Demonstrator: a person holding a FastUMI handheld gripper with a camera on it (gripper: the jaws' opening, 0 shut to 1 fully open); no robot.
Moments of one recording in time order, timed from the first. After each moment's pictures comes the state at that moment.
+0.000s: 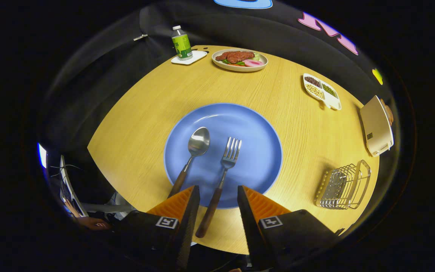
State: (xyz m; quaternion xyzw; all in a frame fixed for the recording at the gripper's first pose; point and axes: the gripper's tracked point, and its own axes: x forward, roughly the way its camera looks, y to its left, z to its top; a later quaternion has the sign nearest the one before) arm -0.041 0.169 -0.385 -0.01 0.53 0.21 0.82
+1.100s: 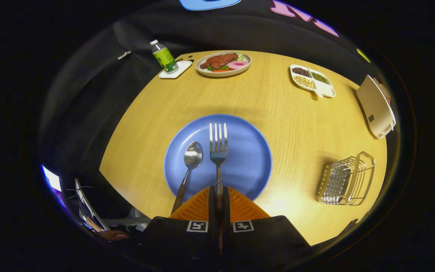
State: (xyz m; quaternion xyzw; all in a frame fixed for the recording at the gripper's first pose) arm -0.019 0.137 -0.343 0.07 0.52 0.20 0.83
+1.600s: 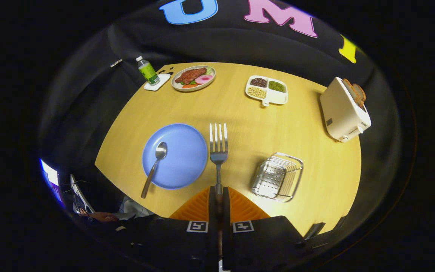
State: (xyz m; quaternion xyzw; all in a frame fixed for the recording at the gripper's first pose) arm -0.033 -0.013 -0.296 0.04 0.52 0.15 0.84
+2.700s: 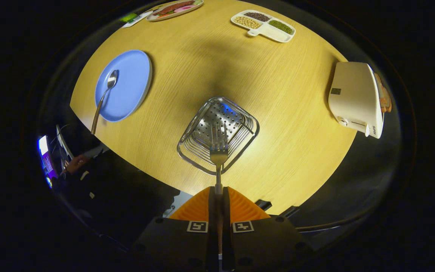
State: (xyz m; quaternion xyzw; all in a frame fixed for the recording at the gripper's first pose) arm -0.049 -0.119 -0.356 -0.13 0.77 0.19 0.60
